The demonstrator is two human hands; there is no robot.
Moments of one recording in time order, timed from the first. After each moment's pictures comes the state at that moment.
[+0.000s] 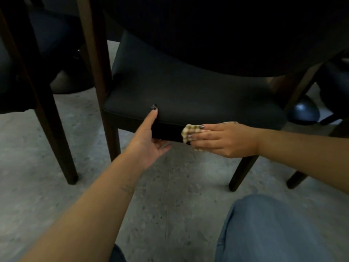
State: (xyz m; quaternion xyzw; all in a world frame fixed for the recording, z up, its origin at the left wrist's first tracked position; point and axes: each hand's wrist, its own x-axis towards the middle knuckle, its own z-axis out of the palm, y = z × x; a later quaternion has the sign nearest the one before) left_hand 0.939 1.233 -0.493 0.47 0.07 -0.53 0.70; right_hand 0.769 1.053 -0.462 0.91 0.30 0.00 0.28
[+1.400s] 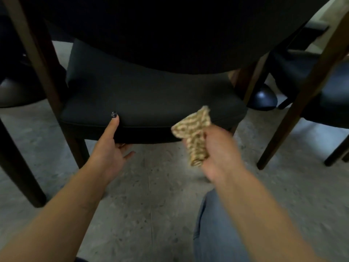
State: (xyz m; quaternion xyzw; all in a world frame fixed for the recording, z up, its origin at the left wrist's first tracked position) left_hand 0.951 1.239 -0.509 0.51 0.00 -0.51 0.70; right_hand 0.764 1.169 -0.417 -0.35 0.51 -0.35 0.70
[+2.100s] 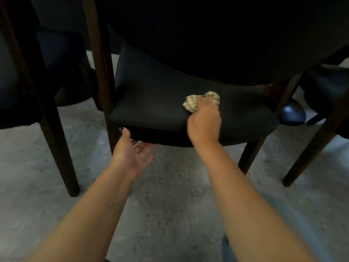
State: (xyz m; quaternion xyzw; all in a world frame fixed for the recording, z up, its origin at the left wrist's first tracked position) left_hand 0.965 1.275 -0.487 0.48 0.12 -0.50 0.71; right_hand 0.866 1.142 -0.453 -0.79 0.49 -0.34 0.14
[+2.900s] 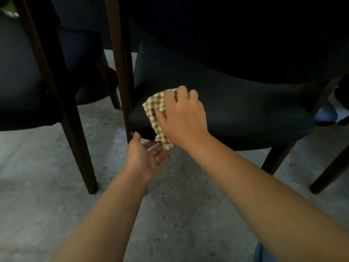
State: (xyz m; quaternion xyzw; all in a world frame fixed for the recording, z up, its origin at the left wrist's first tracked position) left_hand 0.982 1.277 -0.497 0.49 0.15 -0.50 0.70; right_hand 0.933 1.176 -0.458 -0.92 0.28 -0.24 -0.12
